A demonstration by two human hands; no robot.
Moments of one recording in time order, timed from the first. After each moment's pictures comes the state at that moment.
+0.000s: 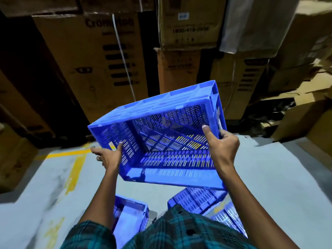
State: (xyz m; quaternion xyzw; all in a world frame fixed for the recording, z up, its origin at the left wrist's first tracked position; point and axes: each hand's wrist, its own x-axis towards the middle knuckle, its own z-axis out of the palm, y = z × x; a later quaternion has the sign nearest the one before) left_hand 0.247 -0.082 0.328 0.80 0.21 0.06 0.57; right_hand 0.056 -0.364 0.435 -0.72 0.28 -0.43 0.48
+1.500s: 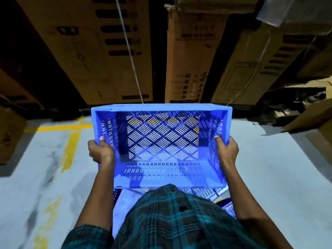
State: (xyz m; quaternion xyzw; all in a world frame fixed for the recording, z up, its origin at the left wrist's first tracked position) left_hand 0.400 -0.093 0.294 0.75 0.40 0.11 0.51; right_hand 0.242 -0.454 0.313 -0.73 0.44 -0.23 0.47
